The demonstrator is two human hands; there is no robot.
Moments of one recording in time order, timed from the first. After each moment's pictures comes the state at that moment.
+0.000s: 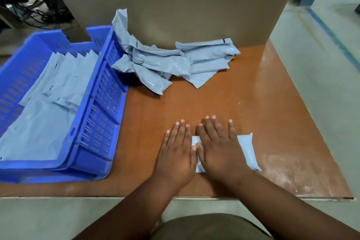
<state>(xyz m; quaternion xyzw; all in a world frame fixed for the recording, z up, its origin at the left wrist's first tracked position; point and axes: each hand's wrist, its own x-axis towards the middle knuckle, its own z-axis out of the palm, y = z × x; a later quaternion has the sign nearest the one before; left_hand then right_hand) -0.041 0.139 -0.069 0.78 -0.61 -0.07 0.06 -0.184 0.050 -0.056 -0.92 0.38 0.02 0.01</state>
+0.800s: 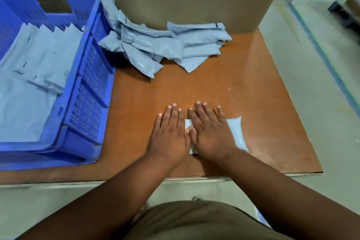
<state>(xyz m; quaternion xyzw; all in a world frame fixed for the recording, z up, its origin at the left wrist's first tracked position) -0.039 0.135 -0.073 0.79 -0.61 -0.09 0.00 -0.181 0.055 -0.061 -0.92 0.39 0.03 0.03</state>
